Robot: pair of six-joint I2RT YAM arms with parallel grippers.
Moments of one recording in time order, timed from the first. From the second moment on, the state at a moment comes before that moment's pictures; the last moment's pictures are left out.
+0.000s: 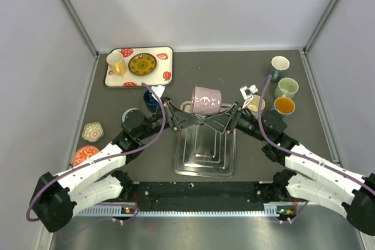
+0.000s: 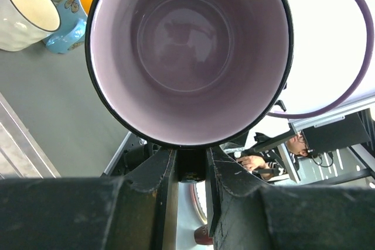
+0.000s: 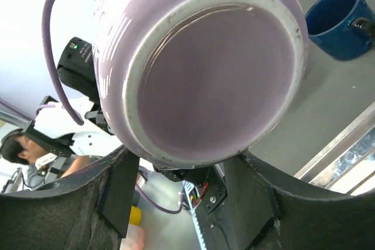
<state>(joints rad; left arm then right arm) -0.71 0.95 0.53 0.58 0.47 -1.21 0.76 0.87 0.51 0.48 -0.35 0.95</state>
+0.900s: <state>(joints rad) -0.69 0.90 0.50 0.57 0.38 -1.14 0.76 0.95 0.61 0.41 -0.35 1.02</state>
